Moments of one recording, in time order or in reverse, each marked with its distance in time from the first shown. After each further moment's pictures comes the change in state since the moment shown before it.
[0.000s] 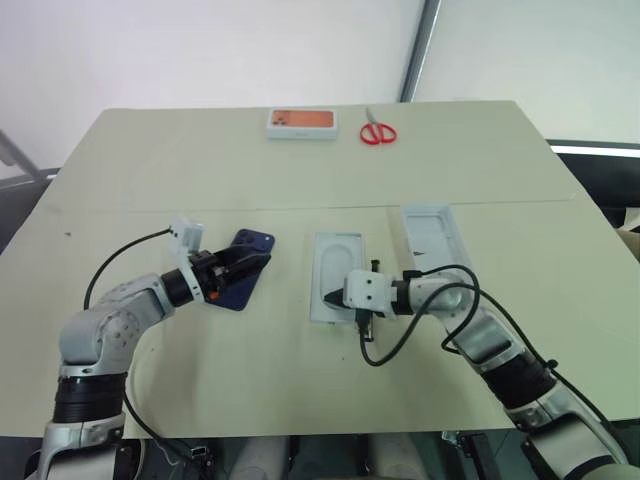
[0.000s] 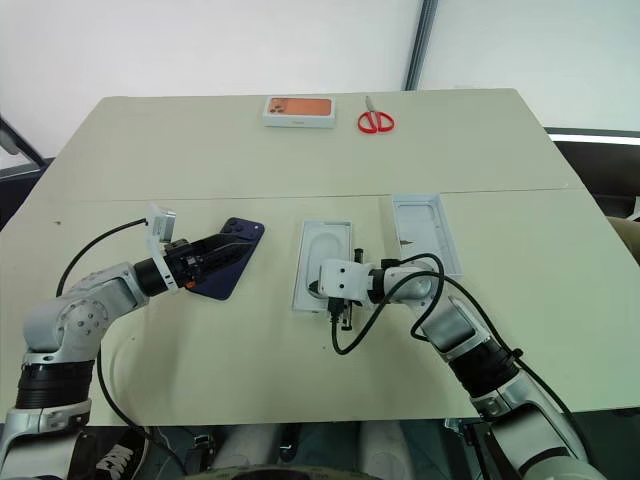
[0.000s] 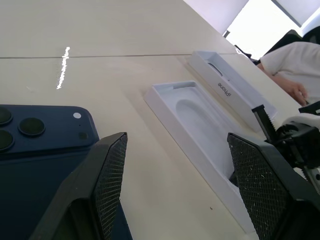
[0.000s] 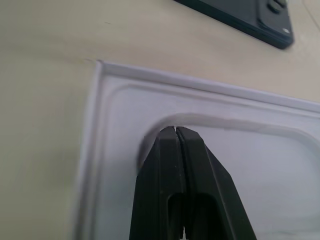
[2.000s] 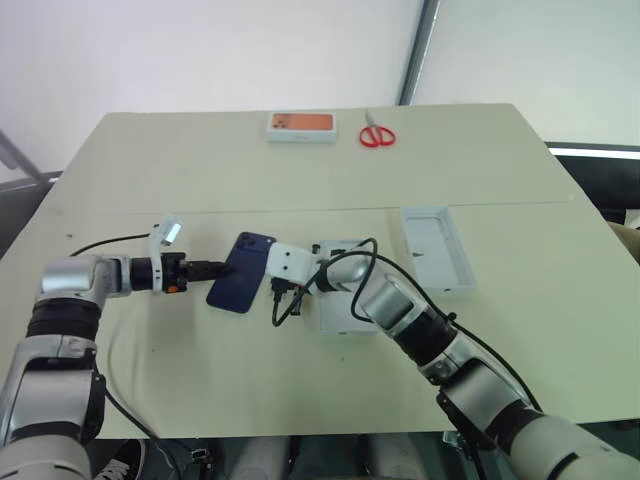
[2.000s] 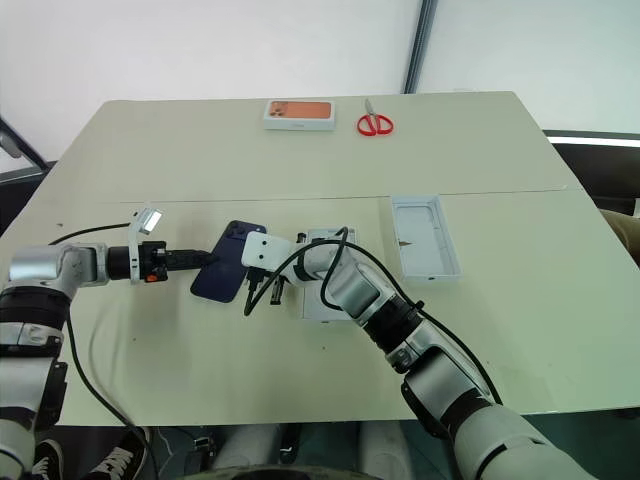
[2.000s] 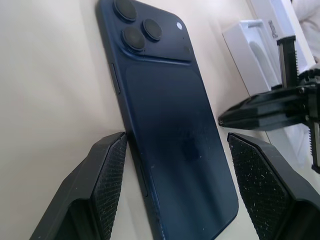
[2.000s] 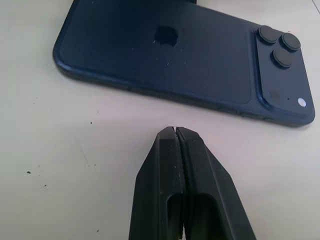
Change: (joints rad) left arm -0.370 0.213 -0.227 0.706 0.287 0.133 -0.460; right arm -0.332 0.399 0.162 0.286 -0.151 0.390 -0.173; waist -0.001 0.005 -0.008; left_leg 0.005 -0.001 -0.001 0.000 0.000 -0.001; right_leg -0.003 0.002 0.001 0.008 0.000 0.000
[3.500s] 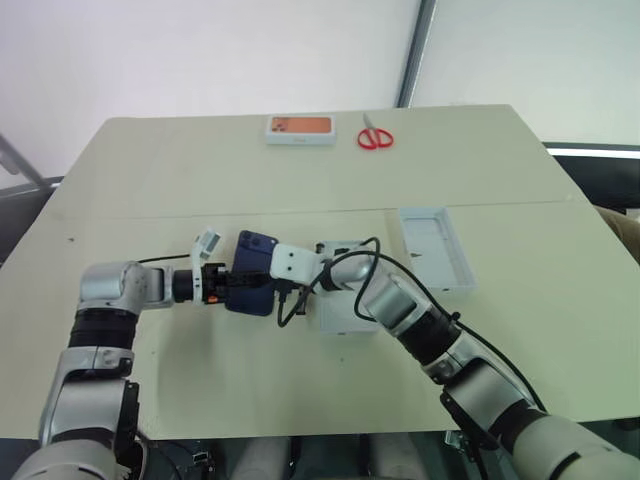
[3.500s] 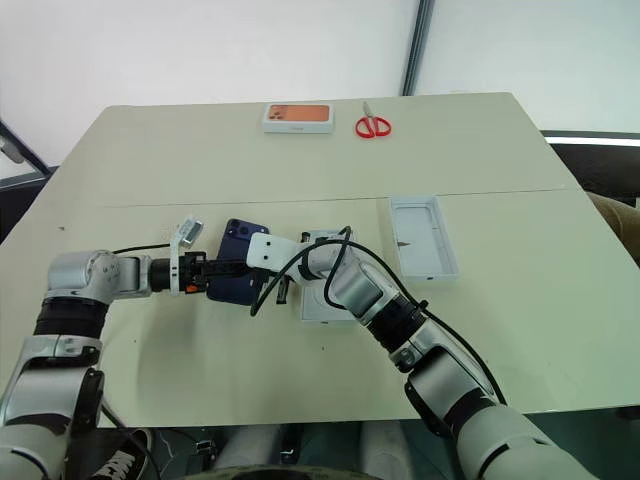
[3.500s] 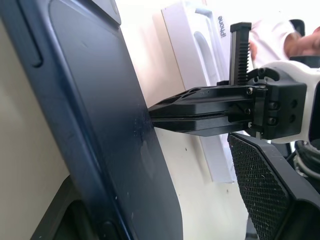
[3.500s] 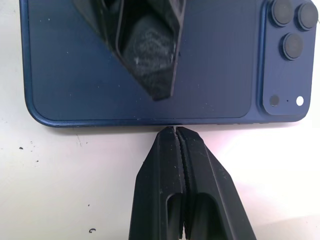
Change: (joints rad) left arm 0.058 -0.151 0.118 -0.181 -0.140 0.328 0.148; right arm 0.001 -0.025 0.001 0.000 -0.028 -0.024 0.013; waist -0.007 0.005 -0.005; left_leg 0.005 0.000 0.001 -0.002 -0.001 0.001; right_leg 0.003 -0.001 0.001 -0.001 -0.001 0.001
